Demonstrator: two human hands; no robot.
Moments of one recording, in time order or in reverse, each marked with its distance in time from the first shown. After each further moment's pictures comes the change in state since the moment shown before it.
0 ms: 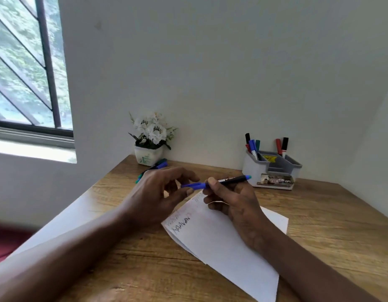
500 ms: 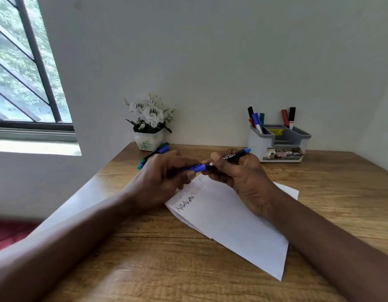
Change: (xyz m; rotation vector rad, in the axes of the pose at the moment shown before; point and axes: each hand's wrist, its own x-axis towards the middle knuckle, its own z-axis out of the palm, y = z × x) left_hand 0.002 -0.004 0.007 -0.092 -0.156 -0.113; right_hand 0.011 0.000 -0.004 0.080 -0.041 -0.017
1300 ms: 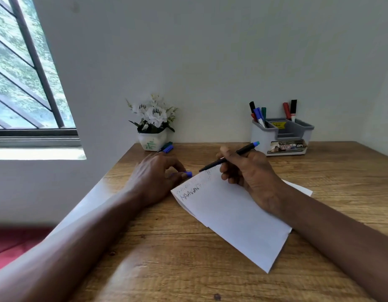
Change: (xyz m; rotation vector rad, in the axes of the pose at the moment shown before) left_hand 0.001 -0.021 -0.015 0.458 -0.051 -0.299; right_hand 0.000 0.005 0.000 -0.096 0.143 0.057
